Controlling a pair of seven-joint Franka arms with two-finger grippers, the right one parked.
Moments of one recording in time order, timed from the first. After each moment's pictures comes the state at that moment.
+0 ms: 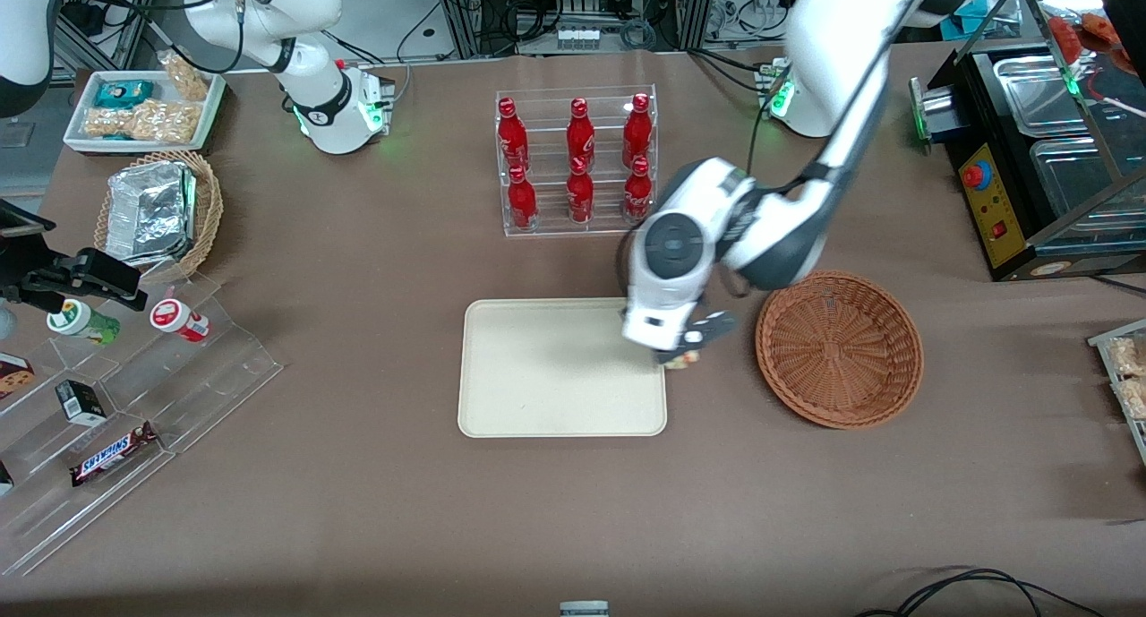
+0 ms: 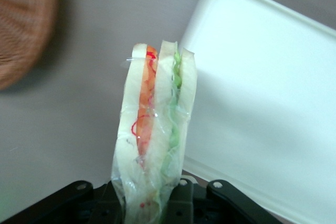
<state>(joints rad) -0.48 0.61 -0.24 -1.46 0.09 1.92 -1.09</state>
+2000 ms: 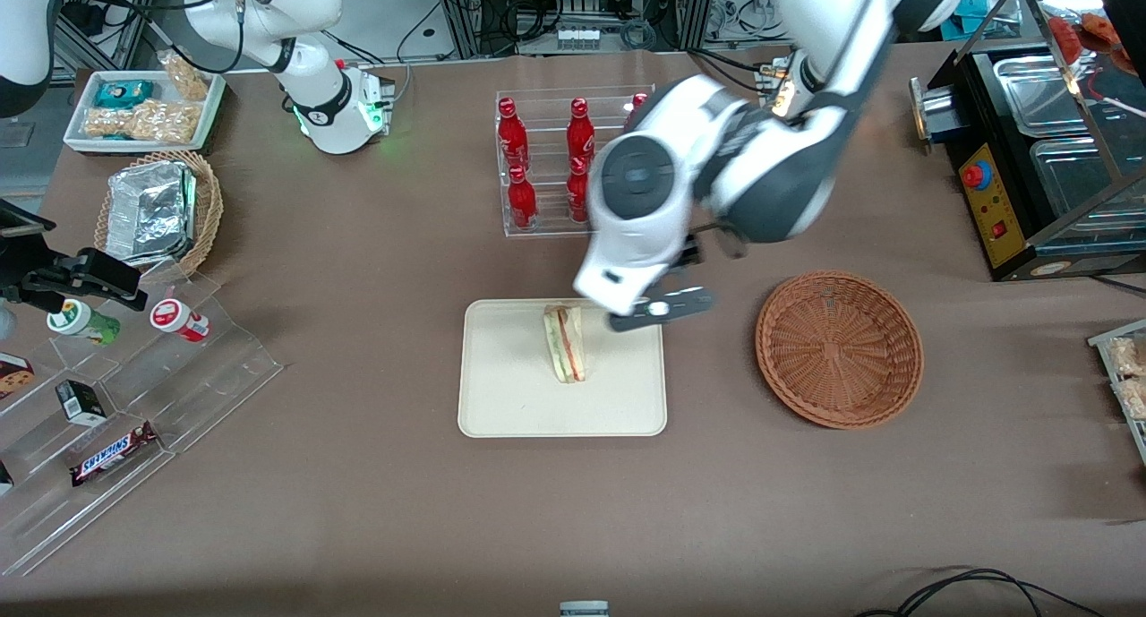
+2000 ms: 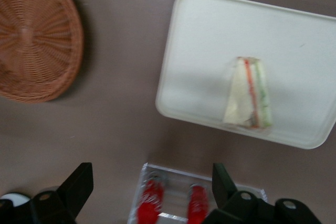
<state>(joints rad) -0.49 0.57 -0.20 -1.03 0.06 1.38 -0.86</state>
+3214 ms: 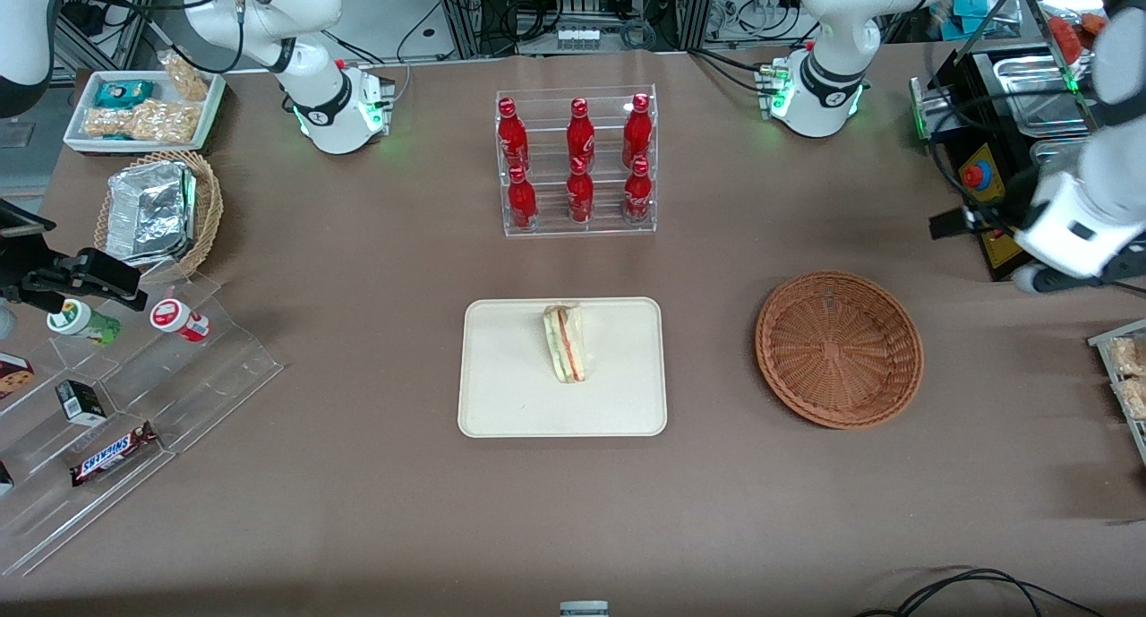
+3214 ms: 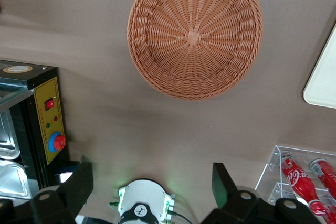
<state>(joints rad) 0.14 0.03 -0.21 -1.63 0.03 1.40 -0.24</state>
